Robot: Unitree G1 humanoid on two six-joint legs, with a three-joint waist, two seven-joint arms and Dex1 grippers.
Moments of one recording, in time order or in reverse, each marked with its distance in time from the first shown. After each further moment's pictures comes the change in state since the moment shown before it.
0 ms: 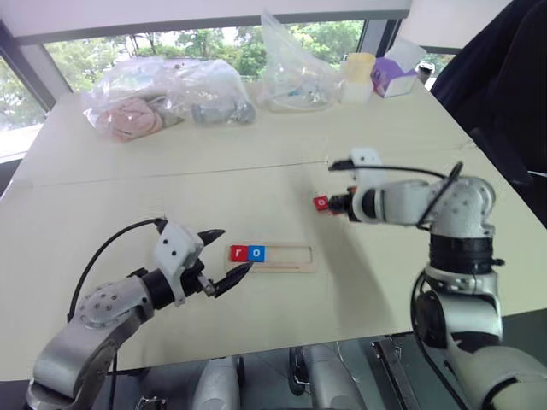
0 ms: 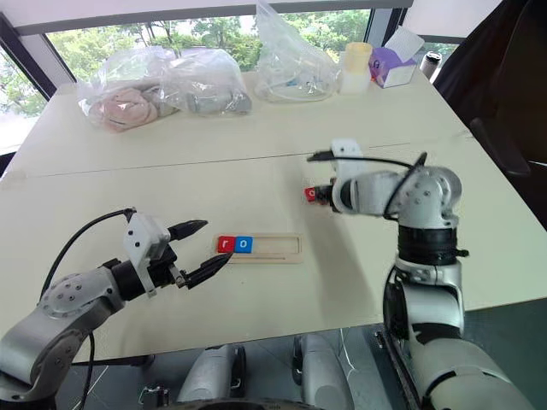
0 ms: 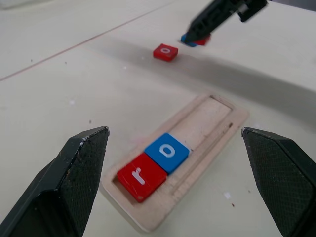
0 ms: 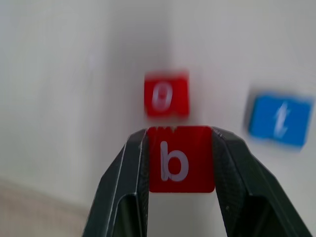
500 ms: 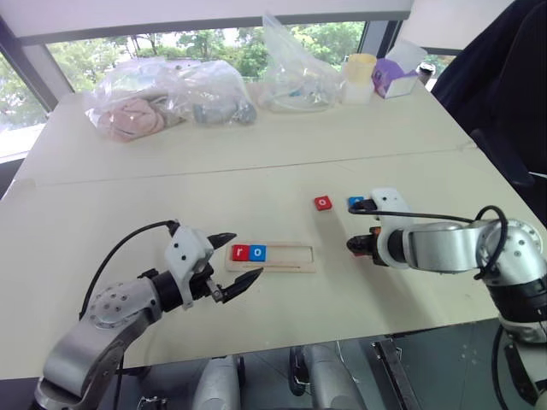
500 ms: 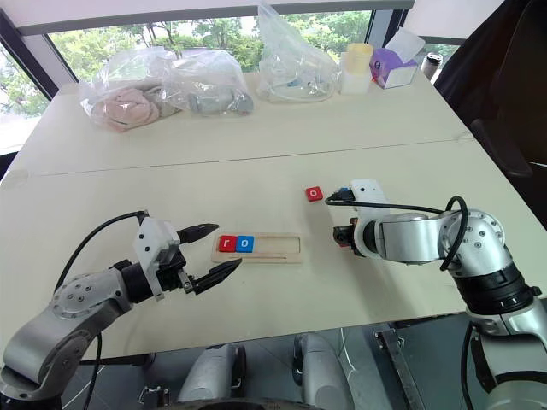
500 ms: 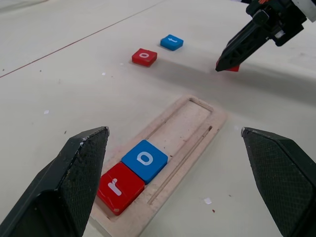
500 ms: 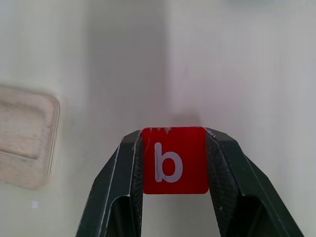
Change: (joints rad) left arm -0.035 -0.004 -0.065 0.012 0.032 -0.042 -0.025; right arm 0.256 -0.369 0.278 -0.228 0.648 -0.429 -0.383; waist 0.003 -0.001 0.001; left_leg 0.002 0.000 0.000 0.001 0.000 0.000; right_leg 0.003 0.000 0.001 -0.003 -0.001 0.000
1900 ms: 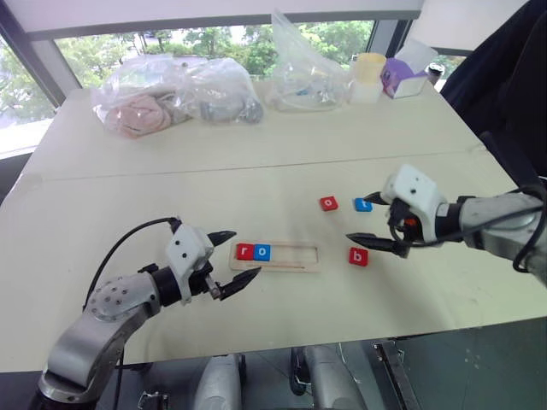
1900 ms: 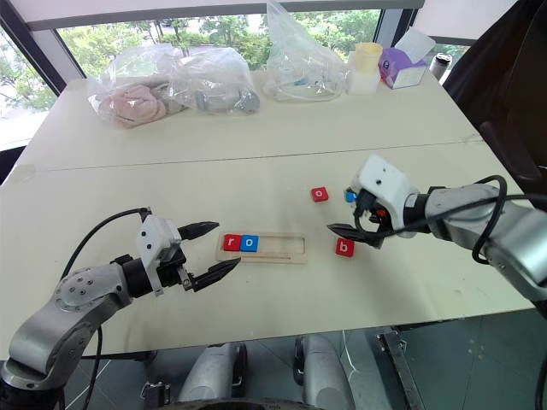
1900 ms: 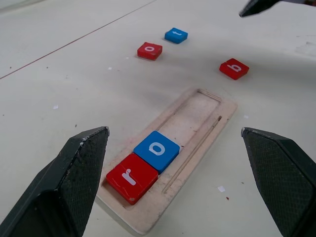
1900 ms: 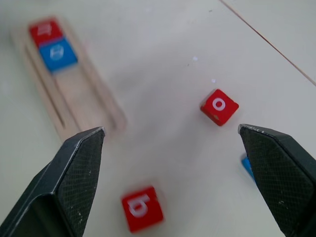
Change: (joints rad) left arm -0.030 0.003 0.004 0.057 0.035 -0.030 -0.071; right arm 0.107 -0.439 0.077 -0.152 -1.264 -0.612 1.721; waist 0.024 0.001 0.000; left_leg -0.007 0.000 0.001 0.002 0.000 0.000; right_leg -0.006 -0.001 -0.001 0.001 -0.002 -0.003
